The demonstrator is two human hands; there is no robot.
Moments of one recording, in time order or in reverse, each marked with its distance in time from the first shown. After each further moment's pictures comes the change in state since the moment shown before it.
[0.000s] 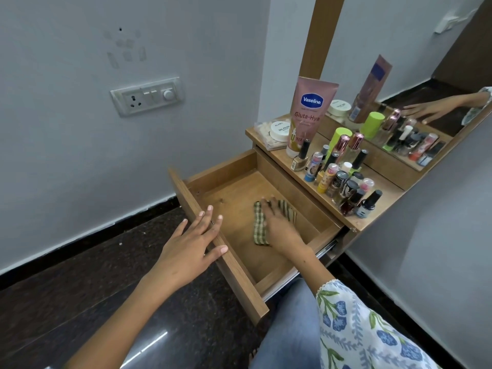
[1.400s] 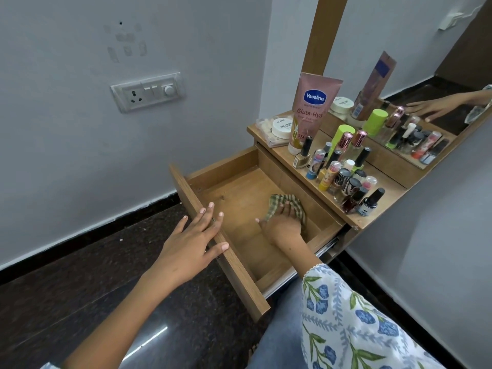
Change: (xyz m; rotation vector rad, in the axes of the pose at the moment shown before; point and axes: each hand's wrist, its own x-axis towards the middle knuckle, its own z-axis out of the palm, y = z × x) left_hand 0.001 -0.001 0.004 -0.008 0.012 -0.003; right_hand 0.006 -0.017 -0.002 -0.299 -0.138 0.341
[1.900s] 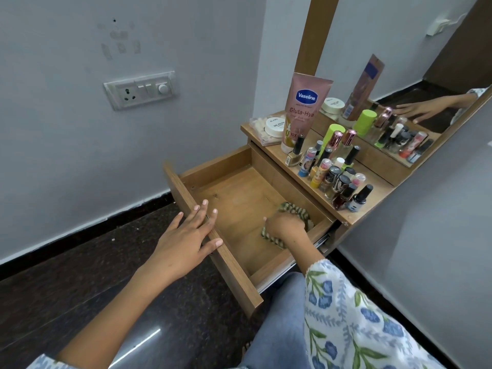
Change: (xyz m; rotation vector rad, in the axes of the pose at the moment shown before) left_hand -0.001 0.002 -0.002 0.024 -0.002 0.006; right_hand -0.006 0.013 -0.013 -0.016 -0.082 0.048
